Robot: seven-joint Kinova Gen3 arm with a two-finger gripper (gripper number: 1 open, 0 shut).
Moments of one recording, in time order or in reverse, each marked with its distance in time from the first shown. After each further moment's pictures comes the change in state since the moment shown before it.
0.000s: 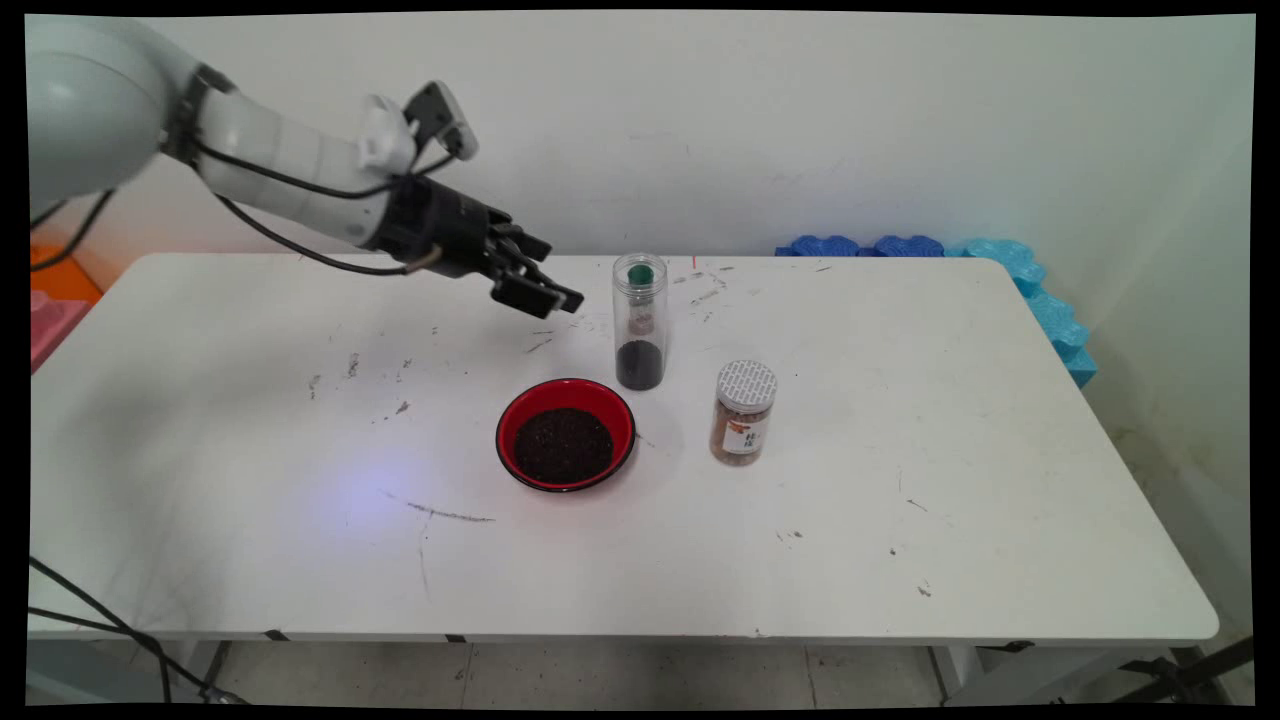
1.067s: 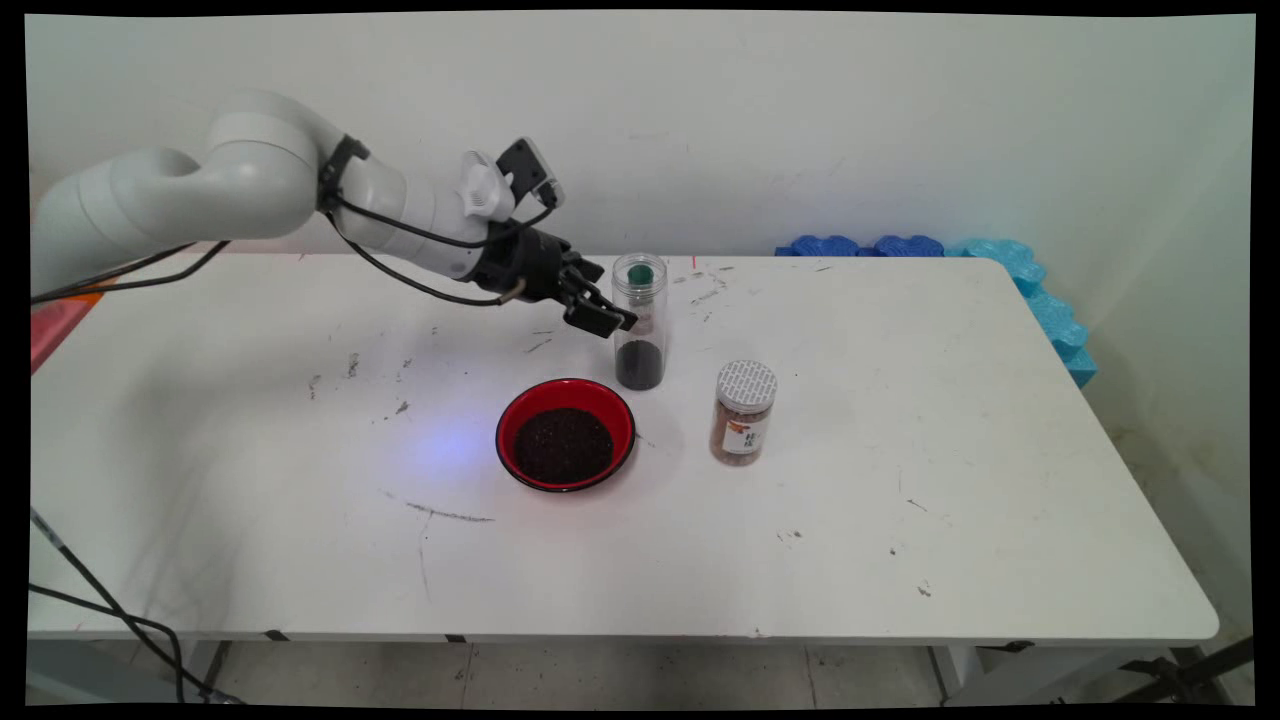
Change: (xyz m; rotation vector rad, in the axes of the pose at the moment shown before) arm -0.004 -0.009 0.093 0.017 0.003 0.016
